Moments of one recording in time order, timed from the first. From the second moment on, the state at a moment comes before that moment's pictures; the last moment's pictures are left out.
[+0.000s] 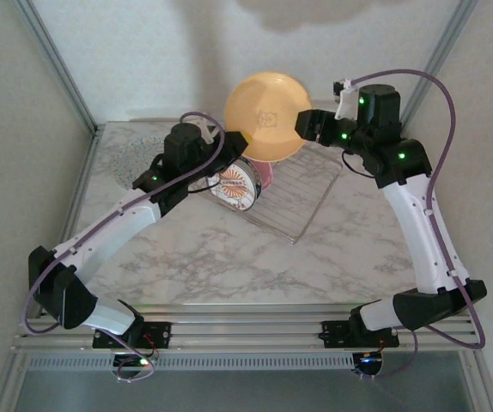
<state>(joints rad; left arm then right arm) -0.56 1.43 1.33 -0.11 0.18 -1.10 0.35 1.41 1.80 -0.79 -0.30 0.35</state>
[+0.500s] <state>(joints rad) -0.18 0.86 0.82 -0.42 0.15 -1.25 0.60 1.23 1.54 -0.60 -0.41 0.00</state>
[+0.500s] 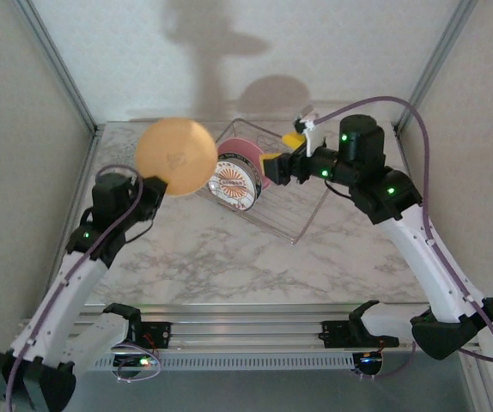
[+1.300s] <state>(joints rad) -0.14 0.81 0.32 -0.41 0.10 -1.42 0.74 1.23 1.40 -0.57 -0.40 -0.23</state>
